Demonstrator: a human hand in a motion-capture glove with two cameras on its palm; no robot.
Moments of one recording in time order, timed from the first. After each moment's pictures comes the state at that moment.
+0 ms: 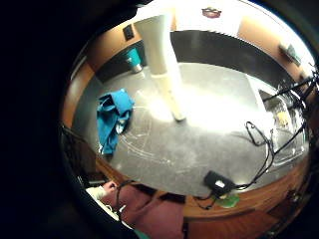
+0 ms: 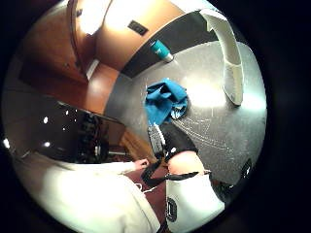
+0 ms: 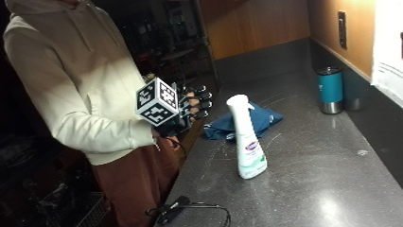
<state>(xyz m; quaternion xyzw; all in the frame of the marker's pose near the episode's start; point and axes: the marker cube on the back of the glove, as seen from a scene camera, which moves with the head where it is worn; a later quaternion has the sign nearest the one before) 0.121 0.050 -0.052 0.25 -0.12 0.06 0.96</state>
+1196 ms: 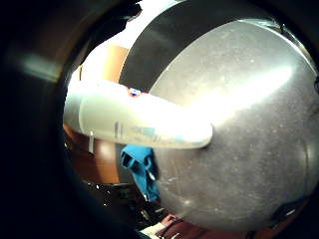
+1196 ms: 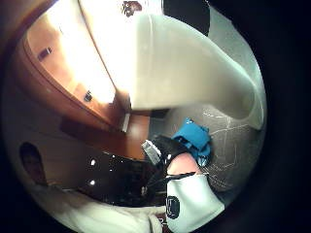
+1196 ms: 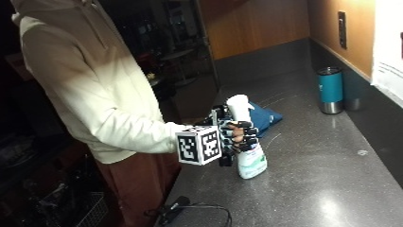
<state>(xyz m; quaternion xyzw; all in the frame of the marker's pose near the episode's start) 0.191 -0.053 -0.004 0.33 -0.42 0.22 0.82</state>
